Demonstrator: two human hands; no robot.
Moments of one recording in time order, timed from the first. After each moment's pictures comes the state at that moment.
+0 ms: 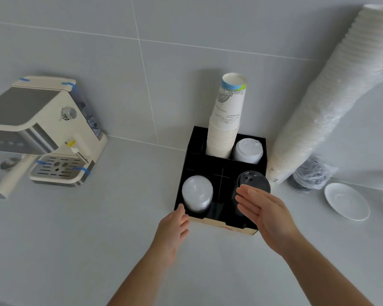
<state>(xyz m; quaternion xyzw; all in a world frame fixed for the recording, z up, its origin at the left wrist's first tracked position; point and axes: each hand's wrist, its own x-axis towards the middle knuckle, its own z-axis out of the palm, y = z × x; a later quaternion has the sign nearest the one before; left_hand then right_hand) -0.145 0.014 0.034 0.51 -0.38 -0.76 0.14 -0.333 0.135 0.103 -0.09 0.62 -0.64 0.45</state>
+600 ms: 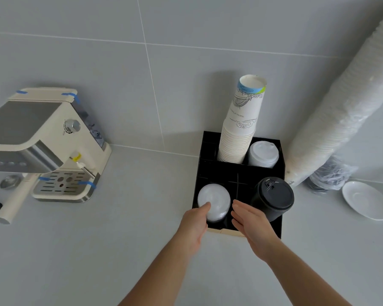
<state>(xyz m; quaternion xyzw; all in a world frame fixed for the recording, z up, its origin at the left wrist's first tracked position) -0.182 -0.039 0.014 0.53 -0.40 -0.75 0.08 -0.288 0.074 0.057 -0.05 0.67 -0.57 0.47</state>
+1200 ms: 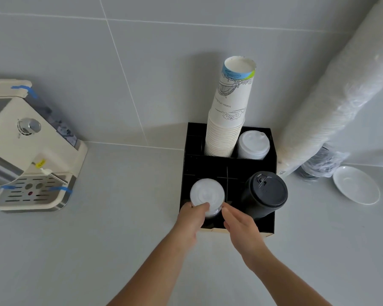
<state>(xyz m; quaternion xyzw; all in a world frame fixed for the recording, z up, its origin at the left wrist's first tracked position) -0.216 -0.048 -0.011 0.54 -0.45 -0.71 0.03 -0.278 0.073 0.042 -0.13 0.75 -0.50 0.42</state>
